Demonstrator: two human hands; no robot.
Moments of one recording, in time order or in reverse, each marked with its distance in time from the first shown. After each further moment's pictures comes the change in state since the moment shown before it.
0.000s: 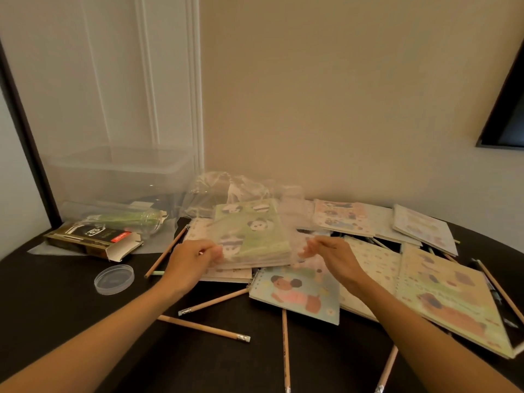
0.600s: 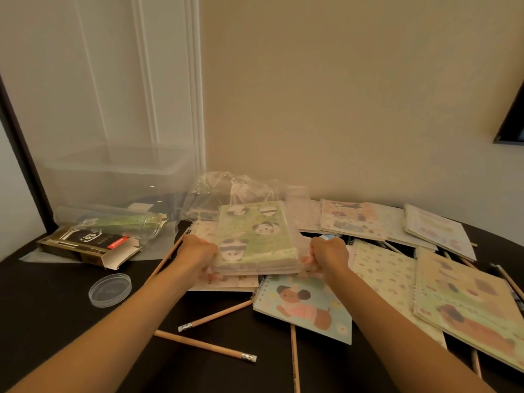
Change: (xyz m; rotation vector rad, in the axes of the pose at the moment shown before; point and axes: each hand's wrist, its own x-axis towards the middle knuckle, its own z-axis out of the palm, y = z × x) left_hand 0.049 0.007 0.008 -0.337 0.053 -0.635; right_hand 0.050 0.002 0.039 0.168 0.311 0.603
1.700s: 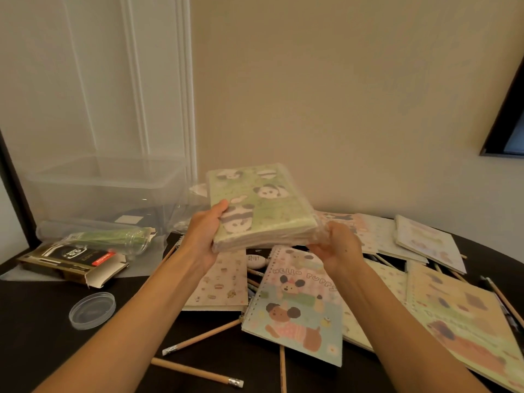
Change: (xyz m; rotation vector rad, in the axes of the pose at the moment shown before) left_hand -0.031 0.063 0.020 -0.644 -0.259 0.225; right_hand -0.029 -0.056 -0.036 0.782 -0.137 0.119
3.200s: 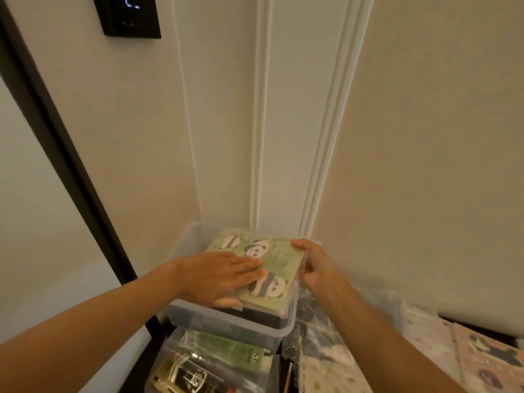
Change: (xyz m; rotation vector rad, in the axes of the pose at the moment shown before) left_hand 0.206 0.252 -0.199 2.170 -0.974 0.561; right_hand 0.118 0.044 0.391 -0.194 -0.220 0.558
